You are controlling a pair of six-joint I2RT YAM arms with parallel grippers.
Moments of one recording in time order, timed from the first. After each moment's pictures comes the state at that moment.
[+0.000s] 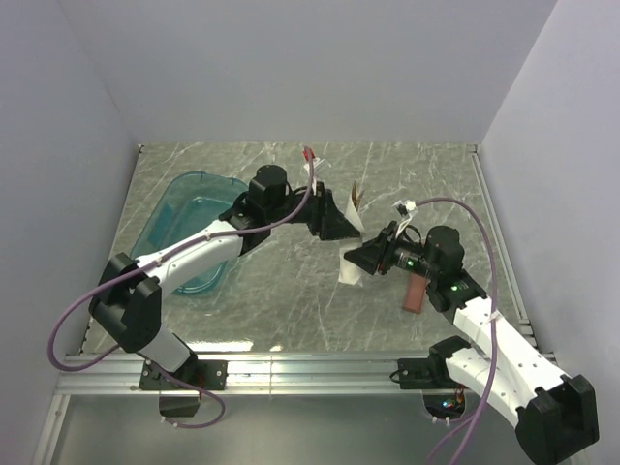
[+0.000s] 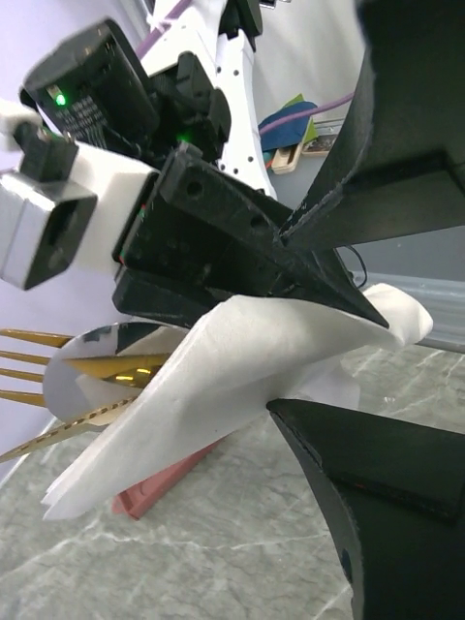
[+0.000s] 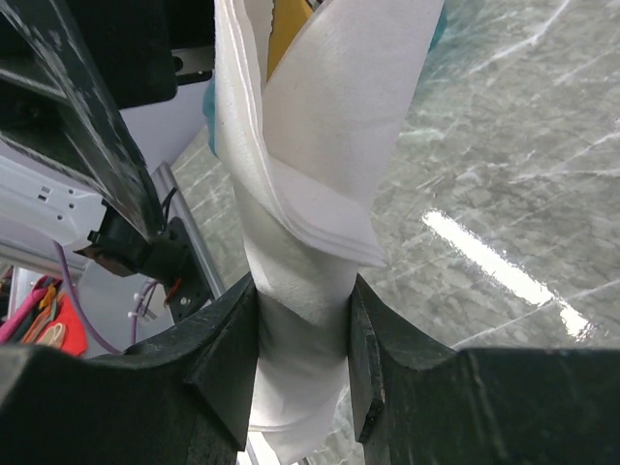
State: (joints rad) left arm -0.70 1.54 1.15 0.25 0.78 -0.60; right arm 0.38 0.82 0.49 0.18 -0.66 0.52
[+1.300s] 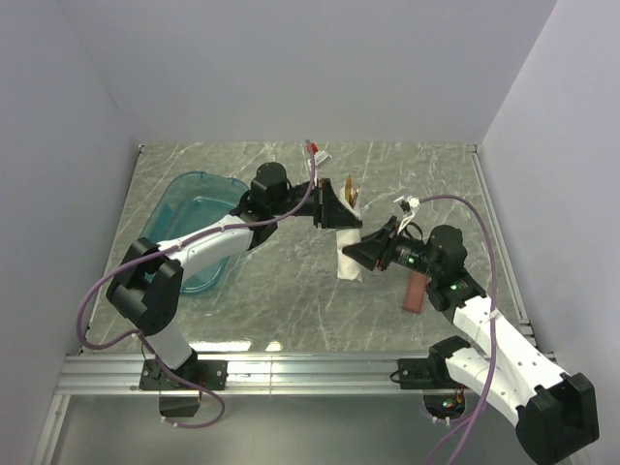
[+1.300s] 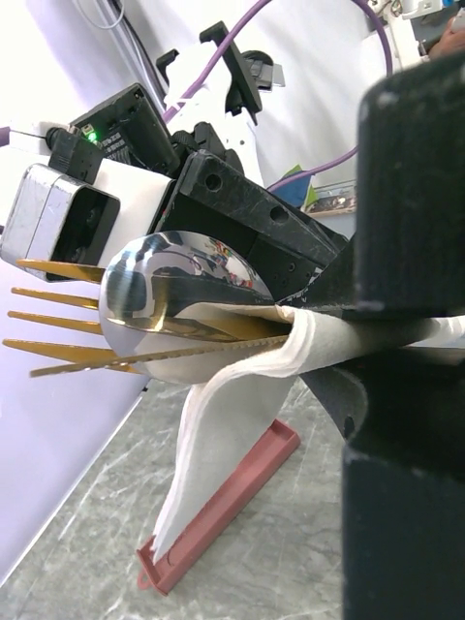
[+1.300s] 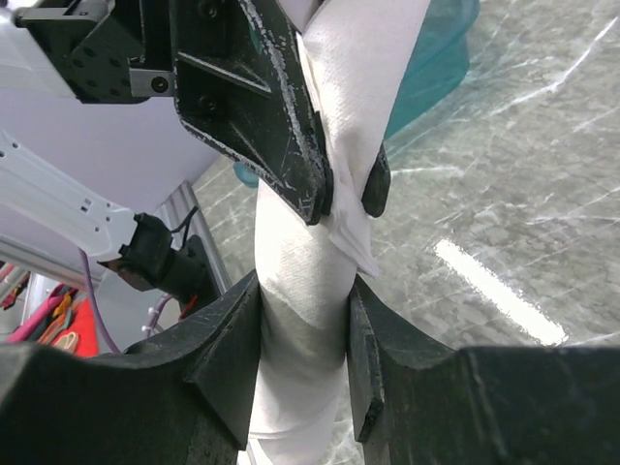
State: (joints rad) left arm -0.67 1.67 1.16 0.54 0.92 -0.84; right arm 0.39 0.84 0.50 0.28 -0.68 0.56
